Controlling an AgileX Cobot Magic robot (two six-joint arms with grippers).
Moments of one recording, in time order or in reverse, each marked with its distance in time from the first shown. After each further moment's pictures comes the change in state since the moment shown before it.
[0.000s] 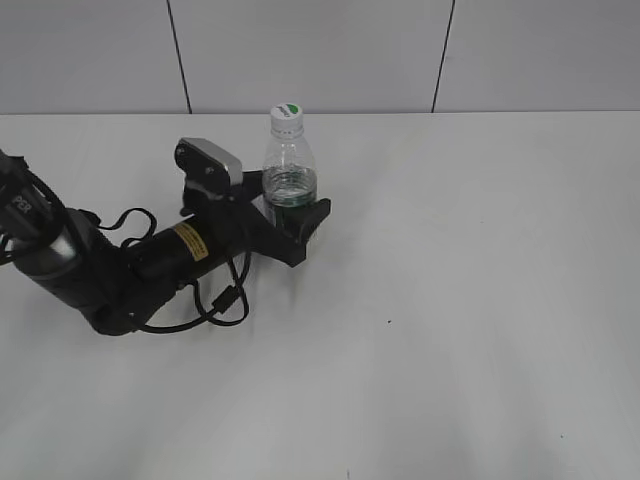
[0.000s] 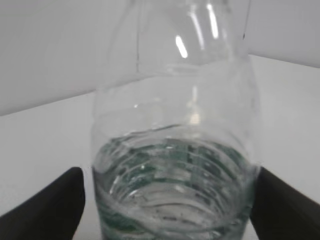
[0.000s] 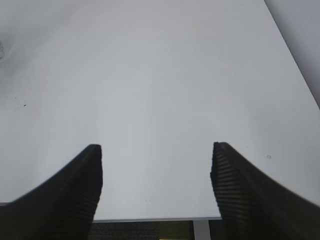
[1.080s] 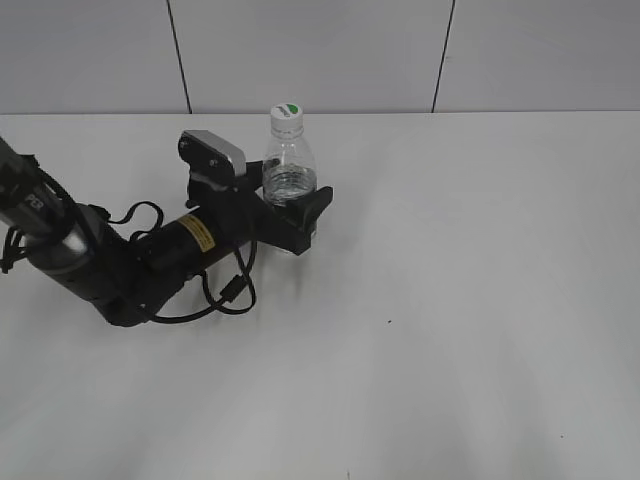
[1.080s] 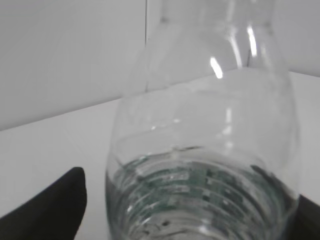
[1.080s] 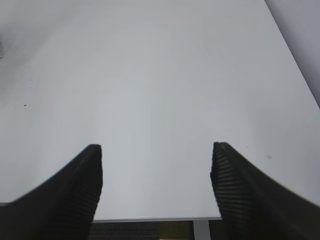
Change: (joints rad) left arm 0.000 0.023 -0.058 -0.032 -0.001 0.000; right arm 0.000 0.000 0.000 0.000 0.000 0.000
